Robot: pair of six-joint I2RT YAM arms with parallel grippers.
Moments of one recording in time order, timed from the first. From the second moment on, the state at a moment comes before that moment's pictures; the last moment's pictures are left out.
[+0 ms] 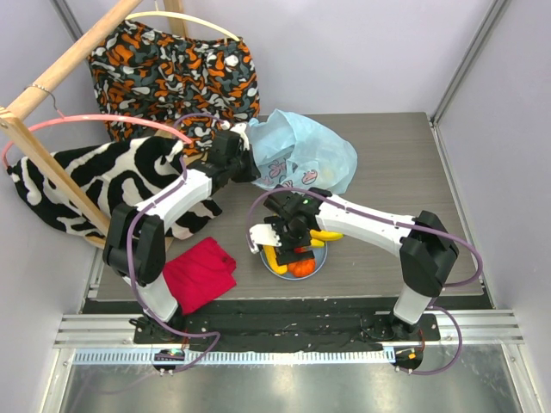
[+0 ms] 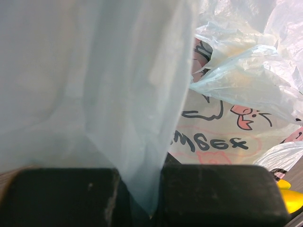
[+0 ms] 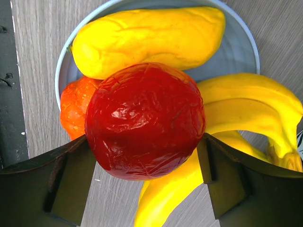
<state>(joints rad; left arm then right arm) -0.42 1.73 1.30 -0.23 0.13 -0.42 0.93 1.71 1.34 -0.91 -0.13 -0.93</state>
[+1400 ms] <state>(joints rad) -0.42 1.70 1.29 -0.22 0.25 -0.45 0.49 2.29 2.27 -0.81 -0.14 -0.42</state>
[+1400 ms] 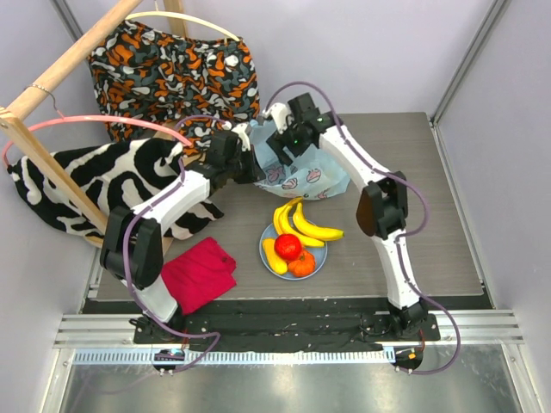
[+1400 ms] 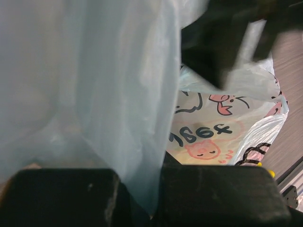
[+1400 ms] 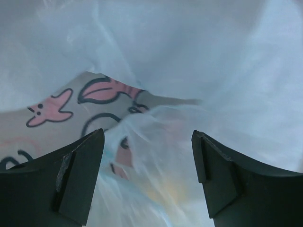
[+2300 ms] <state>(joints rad) -0.46 1.75 1.74 -0.26 0.27 -0.14 0.33 2.08 2.02 -0.51 0.19 -0.30</state>
